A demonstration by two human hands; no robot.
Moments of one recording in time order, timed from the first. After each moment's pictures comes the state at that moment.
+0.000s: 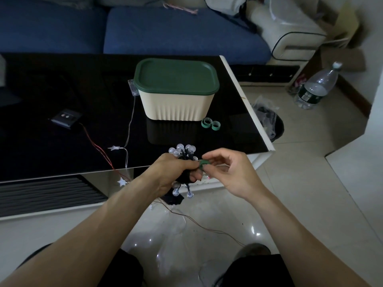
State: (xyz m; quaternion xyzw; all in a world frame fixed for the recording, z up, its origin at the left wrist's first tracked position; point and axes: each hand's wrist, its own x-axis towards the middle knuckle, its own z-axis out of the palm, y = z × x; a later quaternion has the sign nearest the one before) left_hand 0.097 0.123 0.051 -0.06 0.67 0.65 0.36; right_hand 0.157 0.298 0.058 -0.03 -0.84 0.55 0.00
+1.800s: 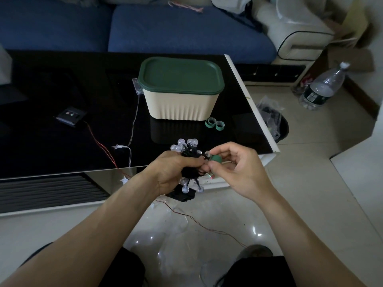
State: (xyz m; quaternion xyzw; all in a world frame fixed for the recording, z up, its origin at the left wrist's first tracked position) left_hand 0.097 0.119 0.064 -0.08 0.54 0.74 0.39; right_hand 0.158 0.298 0.069 -0.02 -0.82 0.57 0.03
